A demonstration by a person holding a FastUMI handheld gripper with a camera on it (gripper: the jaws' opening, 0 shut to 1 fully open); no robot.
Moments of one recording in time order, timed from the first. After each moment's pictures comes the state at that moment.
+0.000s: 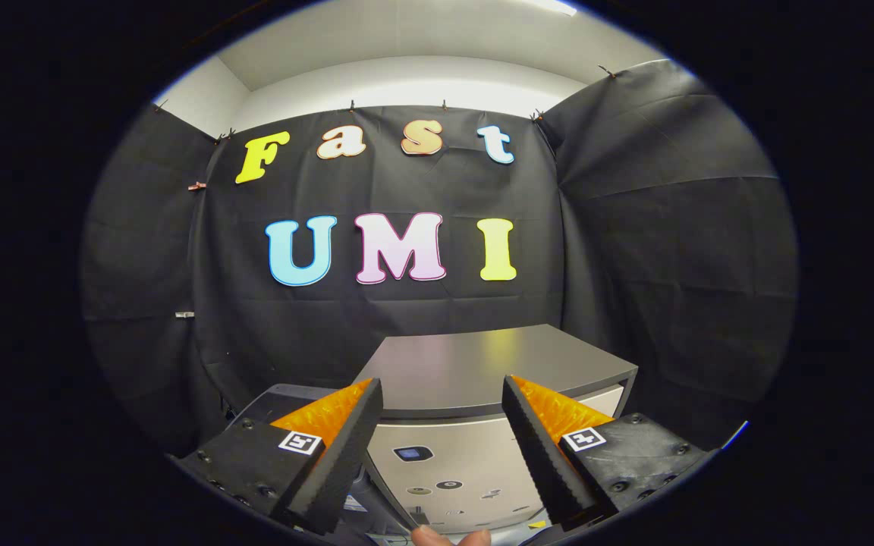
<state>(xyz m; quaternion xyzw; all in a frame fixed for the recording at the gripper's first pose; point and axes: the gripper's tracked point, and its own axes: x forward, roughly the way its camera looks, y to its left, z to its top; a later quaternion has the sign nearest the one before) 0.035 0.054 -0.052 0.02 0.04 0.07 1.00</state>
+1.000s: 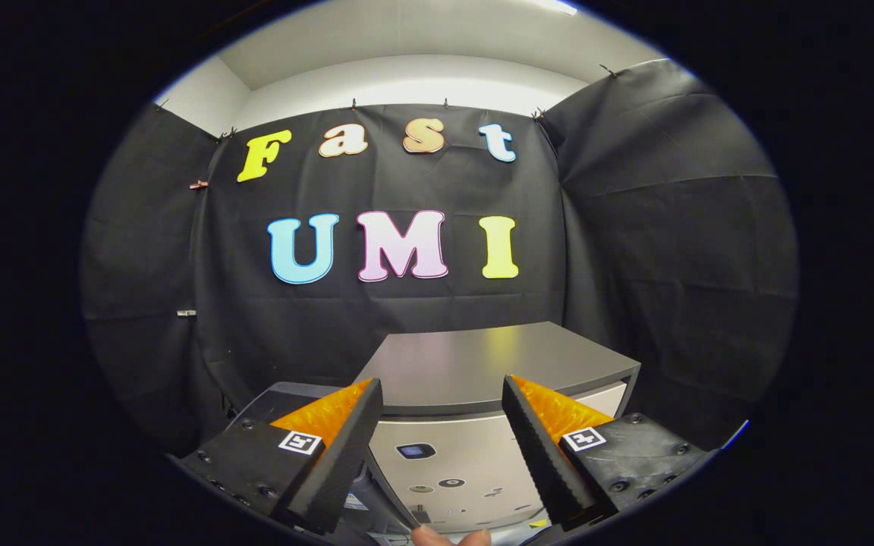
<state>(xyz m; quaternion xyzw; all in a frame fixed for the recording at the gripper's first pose) 0.032 0.060 -0.057 0.02 0.05 0.07 1.00</state>
